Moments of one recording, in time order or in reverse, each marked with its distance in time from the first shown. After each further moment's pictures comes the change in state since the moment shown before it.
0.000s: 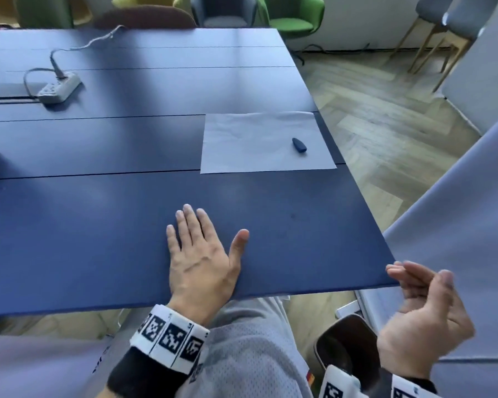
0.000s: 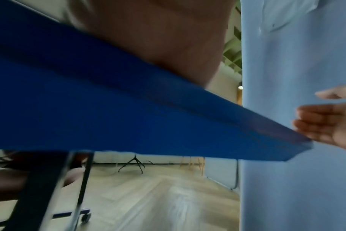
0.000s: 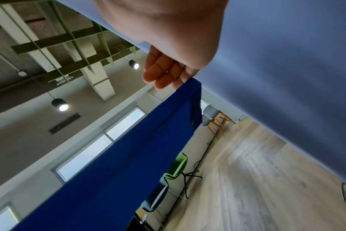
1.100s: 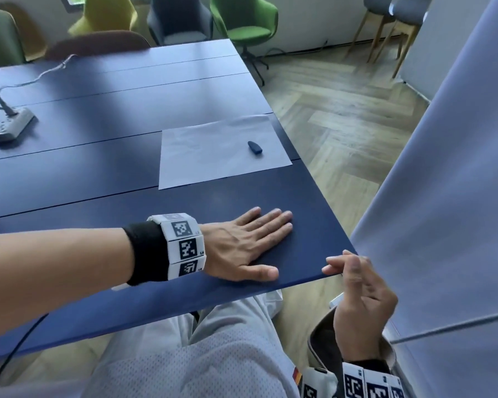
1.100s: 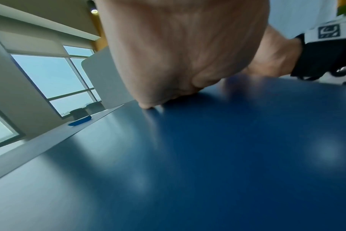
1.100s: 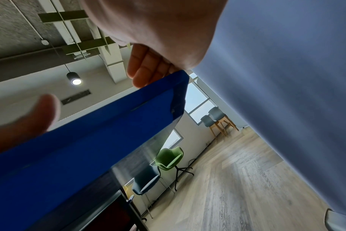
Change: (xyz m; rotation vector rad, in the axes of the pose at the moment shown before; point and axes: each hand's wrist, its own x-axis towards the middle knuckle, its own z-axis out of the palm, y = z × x) left_hand 0.059 0.075 -0.017 0.519 -0.397 1.243; right_hand -0.012 0.006 -0.013 -0.244 -0.311 -0.115
